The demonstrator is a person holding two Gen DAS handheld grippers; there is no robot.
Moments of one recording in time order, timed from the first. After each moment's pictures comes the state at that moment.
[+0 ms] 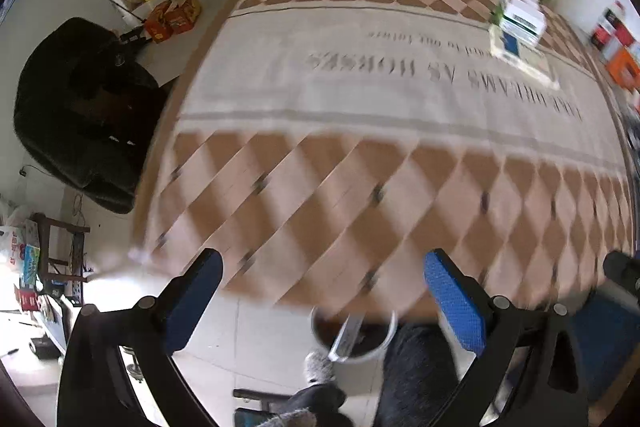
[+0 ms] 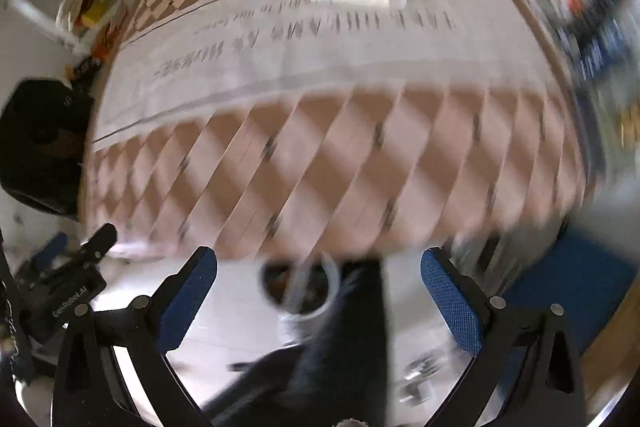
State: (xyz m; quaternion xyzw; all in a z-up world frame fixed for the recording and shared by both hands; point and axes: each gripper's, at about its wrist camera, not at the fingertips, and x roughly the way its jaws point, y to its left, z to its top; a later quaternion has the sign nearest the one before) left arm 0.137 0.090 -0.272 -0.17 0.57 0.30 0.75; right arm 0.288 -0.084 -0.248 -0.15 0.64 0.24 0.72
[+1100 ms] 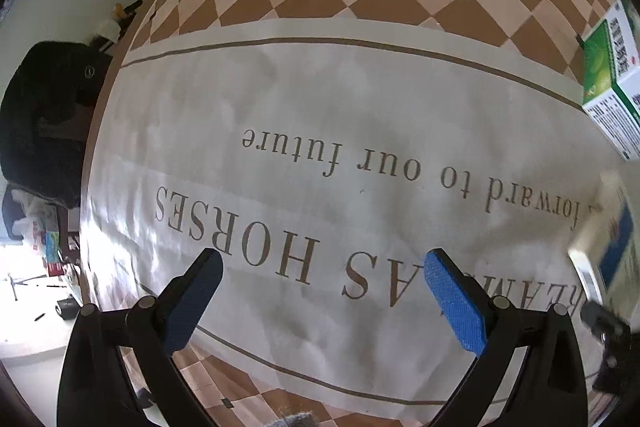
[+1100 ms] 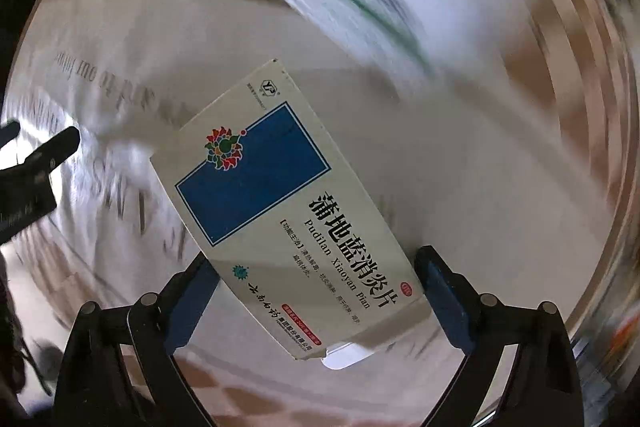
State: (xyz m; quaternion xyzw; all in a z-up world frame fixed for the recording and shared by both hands) left arm 0.360 0.153 -0.353 -0.18 0.65 0.36 0.64; right arm 0.556 -0.003 -0.386 -0.28 0.71 0.28 0.59
